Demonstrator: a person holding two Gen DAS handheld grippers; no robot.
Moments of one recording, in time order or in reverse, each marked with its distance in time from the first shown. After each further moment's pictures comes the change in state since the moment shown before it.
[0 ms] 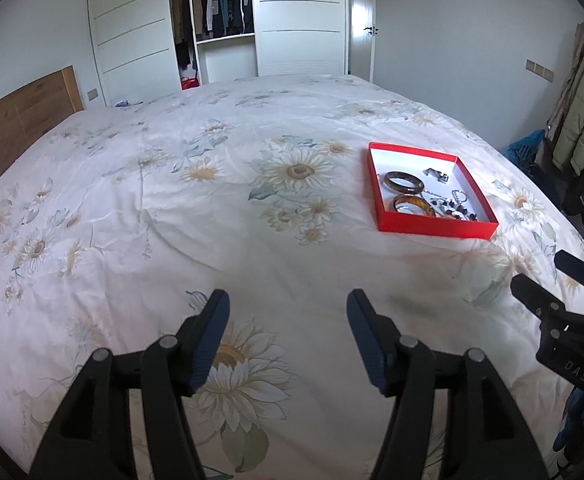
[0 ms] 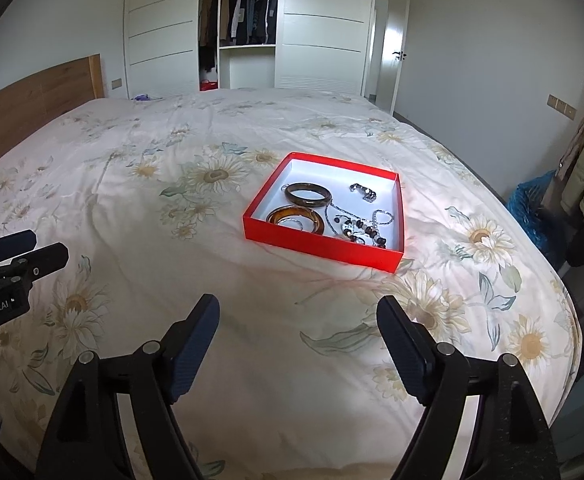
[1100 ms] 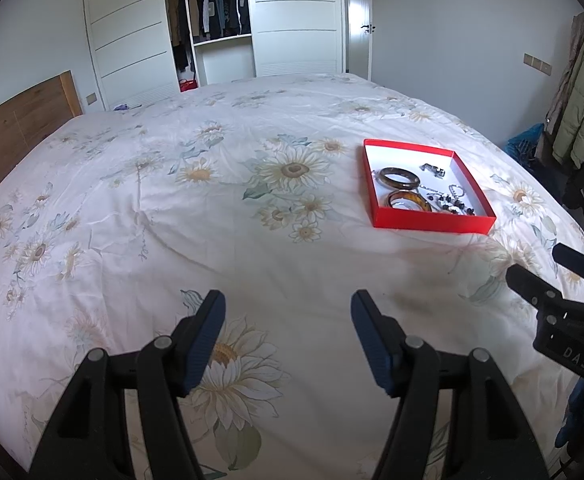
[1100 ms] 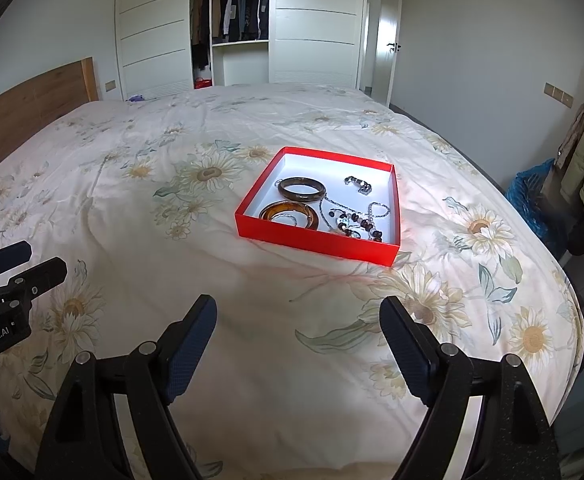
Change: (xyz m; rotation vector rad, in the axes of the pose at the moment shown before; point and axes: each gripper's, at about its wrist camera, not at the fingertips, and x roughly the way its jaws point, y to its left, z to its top) left arm 0.000 -0.010 -0.003 0.021 0.002 0.005; right arm 0.005 -0.006 -0.001 0.023 0.018 0.003
